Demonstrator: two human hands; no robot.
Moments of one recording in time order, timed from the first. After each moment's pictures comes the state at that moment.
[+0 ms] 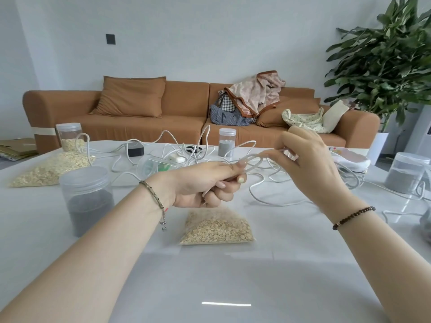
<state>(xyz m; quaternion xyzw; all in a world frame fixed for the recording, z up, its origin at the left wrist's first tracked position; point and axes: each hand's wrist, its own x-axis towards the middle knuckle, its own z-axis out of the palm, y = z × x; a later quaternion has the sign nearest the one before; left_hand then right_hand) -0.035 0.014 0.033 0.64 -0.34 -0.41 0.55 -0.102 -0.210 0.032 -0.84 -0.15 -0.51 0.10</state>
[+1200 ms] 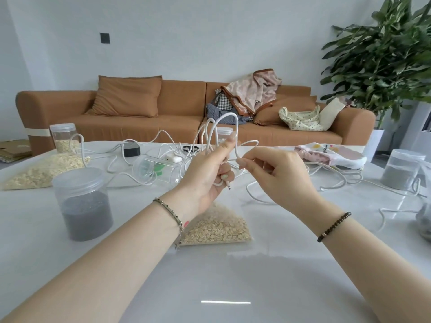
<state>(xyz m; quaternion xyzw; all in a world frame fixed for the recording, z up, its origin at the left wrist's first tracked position) -0.046 -0.019 0.020 0.50 -0.21 -0.16 0.82 -0.101 -0.174 0.011 -0.86 -0.12 -0.44 0.21</state>
